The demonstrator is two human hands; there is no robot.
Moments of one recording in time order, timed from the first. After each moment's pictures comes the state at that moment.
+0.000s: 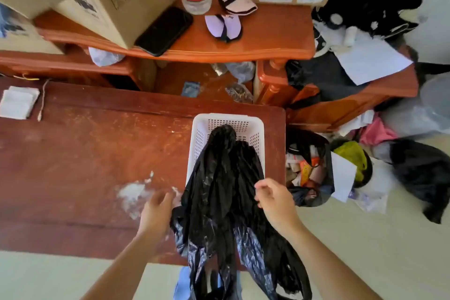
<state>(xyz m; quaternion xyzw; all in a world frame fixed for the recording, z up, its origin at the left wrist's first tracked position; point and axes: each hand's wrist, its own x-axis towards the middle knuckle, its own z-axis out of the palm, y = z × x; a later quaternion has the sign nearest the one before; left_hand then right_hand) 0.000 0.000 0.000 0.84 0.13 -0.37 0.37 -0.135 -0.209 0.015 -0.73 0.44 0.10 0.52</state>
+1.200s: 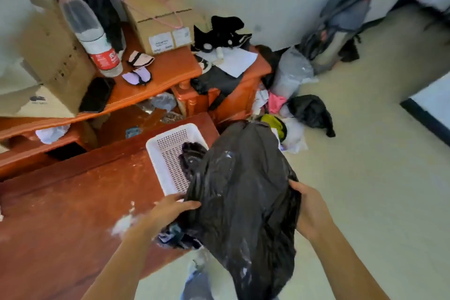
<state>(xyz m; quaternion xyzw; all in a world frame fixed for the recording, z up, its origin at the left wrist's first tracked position) -0.053 0.032 0.156 0.71 -0.21 -0.62 0.25 -0.324 -0.071 0.219 -0.19 0.58 -0.28 0.74</state>
